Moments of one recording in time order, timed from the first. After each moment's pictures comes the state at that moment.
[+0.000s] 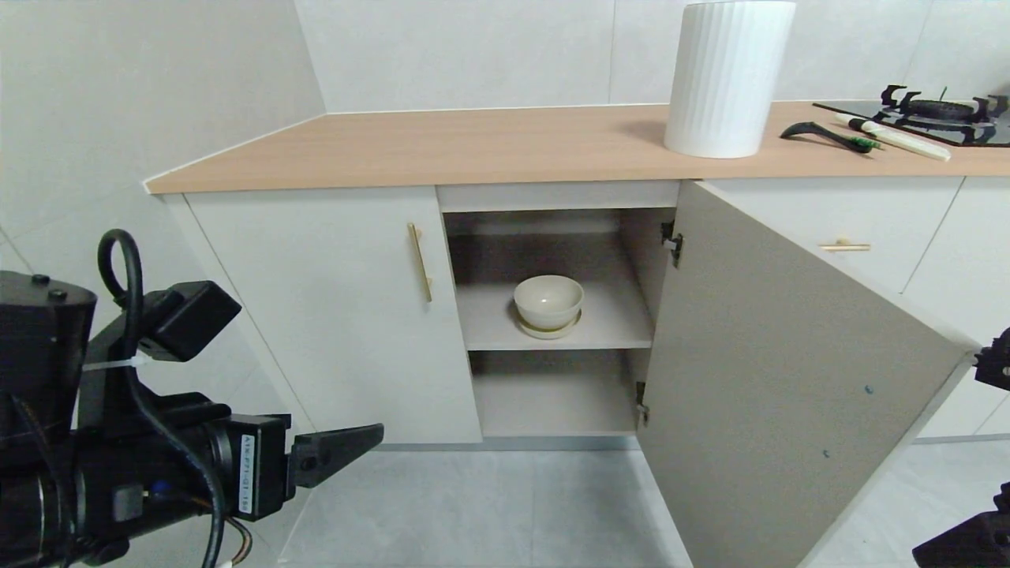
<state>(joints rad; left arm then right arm) -0.52 1.22 -0.74 0.11 0.07 -0.32 0.39 1.27 -1.09 1.01 -0.02 0.33</state>
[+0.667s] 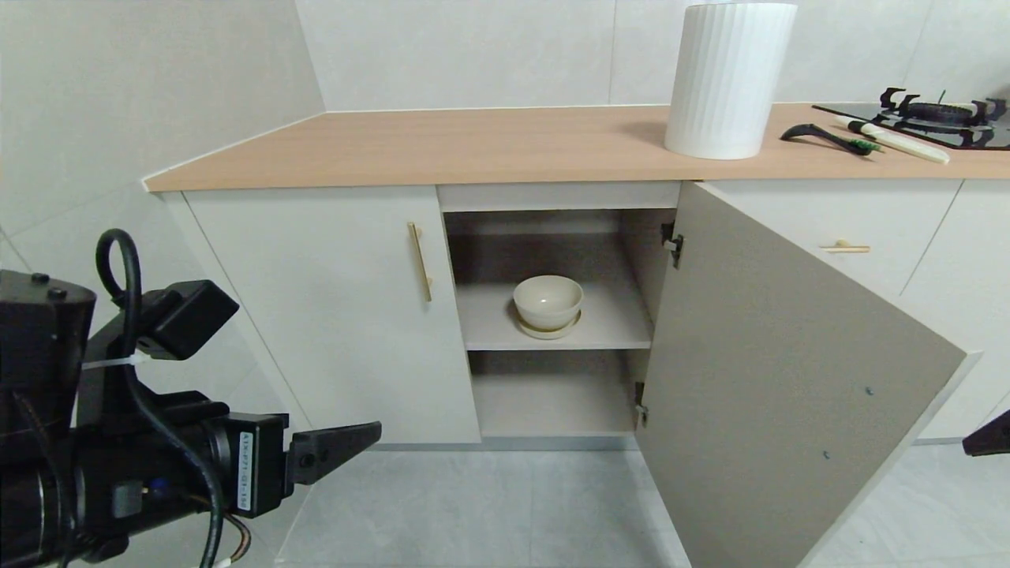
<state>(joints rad) -0.52 1.22 -0.74 0.11 0.07 -0.32 -0.06 1.30 -1.08 0.79 -0.13 0.14</state>
